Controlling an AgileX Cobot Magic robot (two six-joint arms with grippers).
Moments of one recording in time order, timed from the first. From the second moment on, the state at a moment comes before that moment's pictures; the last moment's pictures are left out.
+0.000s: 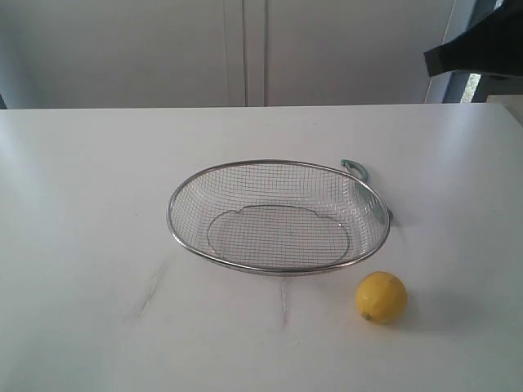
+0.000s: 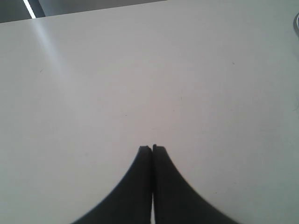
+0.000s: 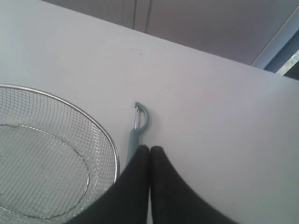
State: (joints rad) left arm 0.01 0.00 0.02 -0.10 0.39 0.20; right arm 0.17 1.28 -1.16 0.08 0.61 -0.22
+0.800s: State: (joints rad) left arm 0.01 0.00 0.02 -0.10 0.39 0.20; right arm 0.06 1.60 -1.21 0.15 0.73 -0.24
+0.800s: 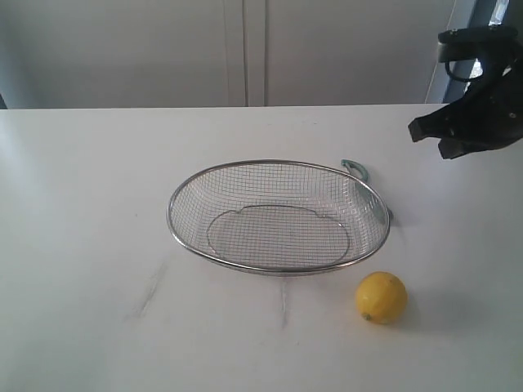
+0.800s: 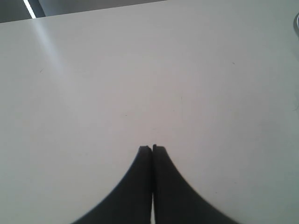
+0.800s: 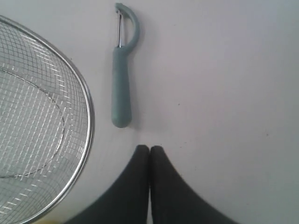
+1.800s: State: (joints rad) left arm 0.01 0.00 0.02 -0.10 0.39 0.20; right arm -0.02 1.73 -1.28 0.41 0.78 -0.57
